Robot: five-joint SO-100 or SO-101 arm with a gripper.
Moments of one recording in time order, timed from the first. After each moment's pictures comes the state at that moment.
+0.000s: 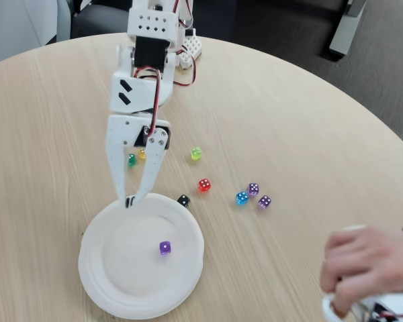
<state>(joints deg) 6.7 99.5 130.3 -2.0 9.1</state>
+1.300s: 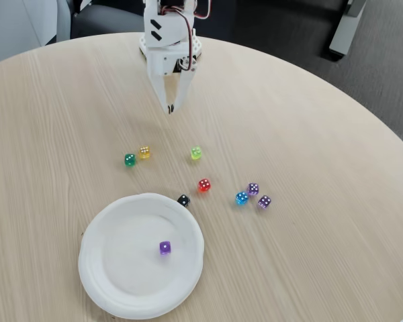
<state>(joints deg) -1.8 177.5 174.8 66.2 -2.1</state>
